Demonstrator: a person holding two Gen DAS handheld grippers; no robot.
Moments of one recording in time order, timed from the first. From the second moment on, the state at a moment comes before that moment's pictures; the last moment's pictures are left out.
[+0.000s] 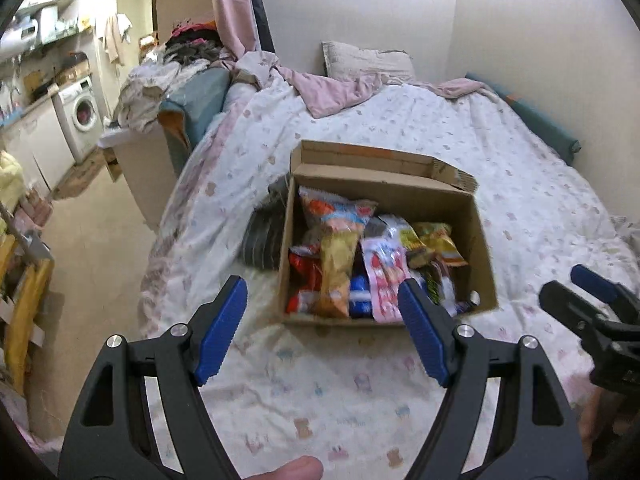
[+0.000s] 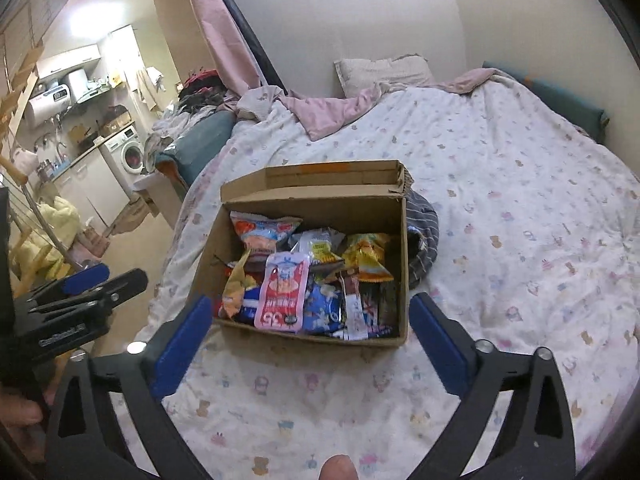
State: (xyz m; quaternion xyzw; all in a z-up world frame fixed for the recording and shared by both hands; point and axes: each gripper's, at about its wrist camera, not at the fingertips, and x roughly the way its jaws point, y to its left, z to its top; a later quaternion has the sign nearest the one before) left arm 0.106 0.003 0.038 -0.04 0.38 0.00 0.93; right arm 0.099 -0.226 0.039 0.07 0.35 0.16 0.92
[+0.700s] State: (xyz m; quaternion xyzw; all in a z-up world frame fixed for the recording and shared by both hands) left arm 0.063 0.017 0.007 -0.05 0.36 0.00 0.93; right arm 0.062 -0.217 0.007 0.05 0.31 0.13 0.94
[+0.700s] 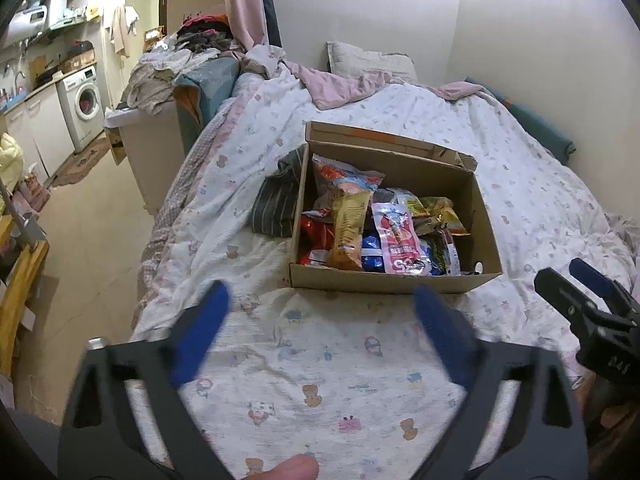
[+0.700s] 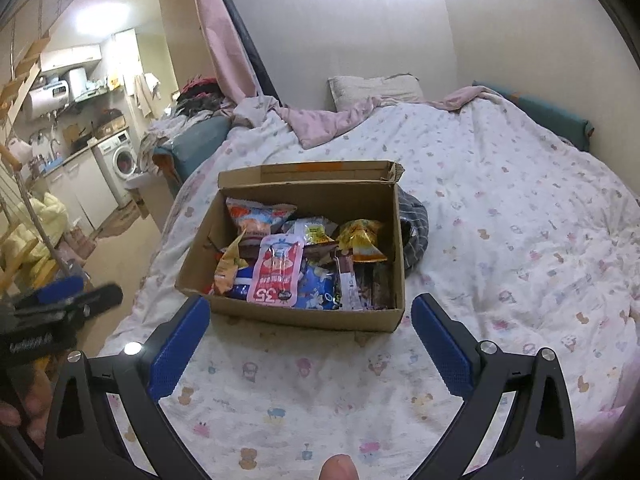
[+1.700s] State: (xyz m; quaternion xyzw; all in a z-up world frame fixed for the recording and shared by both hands) left arm 0.064 0.016 0.003 -0.04 0.36 0.01 0.93; right arm 0.064 -0.210 0.006 0.04 0.32 0.13 0.94
